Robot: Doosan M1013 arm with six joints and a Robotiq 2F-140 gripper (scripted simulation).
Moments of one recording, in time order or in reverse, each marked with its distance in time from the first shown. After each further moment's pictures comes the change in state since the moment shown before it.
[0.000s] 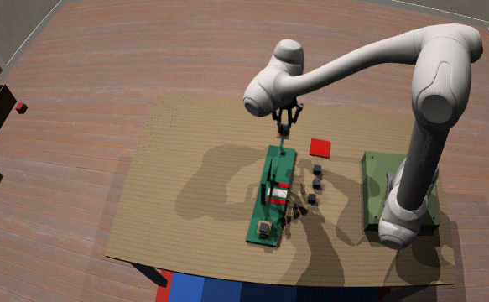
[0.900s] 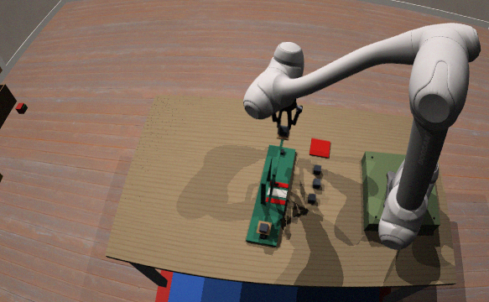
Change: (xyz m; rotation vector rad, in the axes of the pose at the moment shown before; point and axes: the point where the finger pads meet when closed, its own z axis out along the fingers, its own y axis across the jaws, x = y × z) arm -0.001 0.000 0.010 0.000 0.000 0.000
